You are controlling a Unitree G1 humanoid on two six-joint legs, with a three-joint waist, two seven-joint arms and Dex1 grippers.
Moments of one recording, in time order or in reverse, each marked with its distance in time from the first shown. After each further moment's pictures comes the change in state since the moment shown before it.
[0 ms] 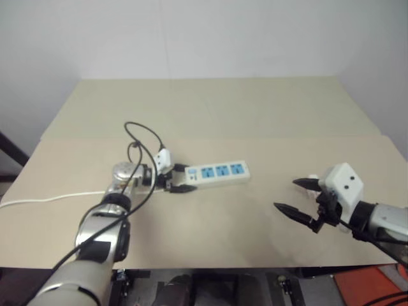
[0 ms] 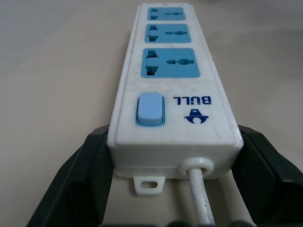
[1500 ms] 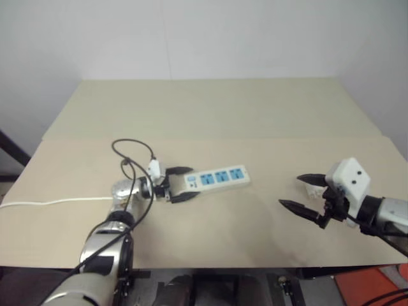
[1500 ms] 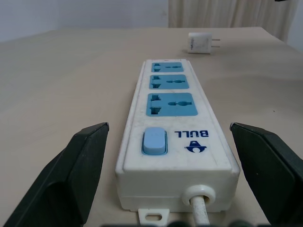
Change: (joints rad) left arm 0.091 -0.064 0.086 0.028 -0.195 -0.129 -0.049; right arm -0.028 -0.024 -0.027 0.067 -0.015 -0.039 0.084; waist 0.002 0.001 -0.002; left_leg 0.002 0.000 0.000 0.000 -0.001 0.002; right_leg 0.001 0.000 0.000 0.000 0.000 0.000
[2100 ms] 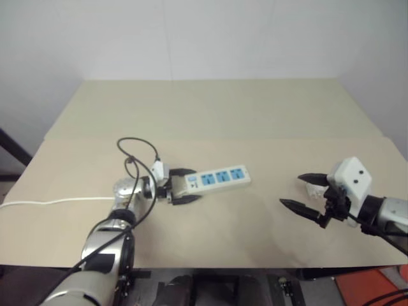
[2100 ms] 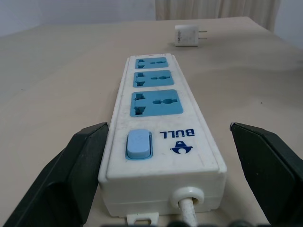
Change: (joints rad) left arm -0.015 -0.006 -0.014 0.018 0.033 -0.053 -0.004; right arm 0.003 0.001 -0.011 0.000 0.013 0.000 -0.002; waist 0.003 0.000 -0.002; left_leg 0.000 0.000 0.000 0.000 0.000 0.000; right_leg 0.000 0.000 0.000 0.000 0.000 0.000
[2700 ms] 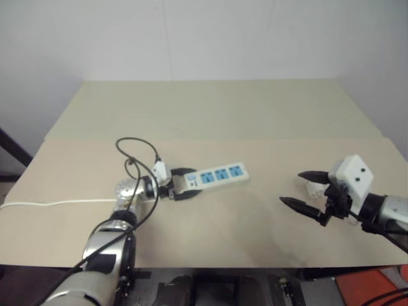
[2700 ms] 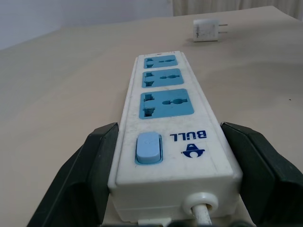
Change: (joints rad) left arm 0.003 -0.009 -0.008 0.019 0.033 -0.057 0.090; right arm -0.015 0.000 -0.004 0.007 0.005 -0.007 0.002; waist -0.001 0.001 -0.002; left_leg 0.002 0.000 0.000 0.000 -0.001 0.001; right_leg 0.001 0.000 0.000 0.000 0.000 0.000
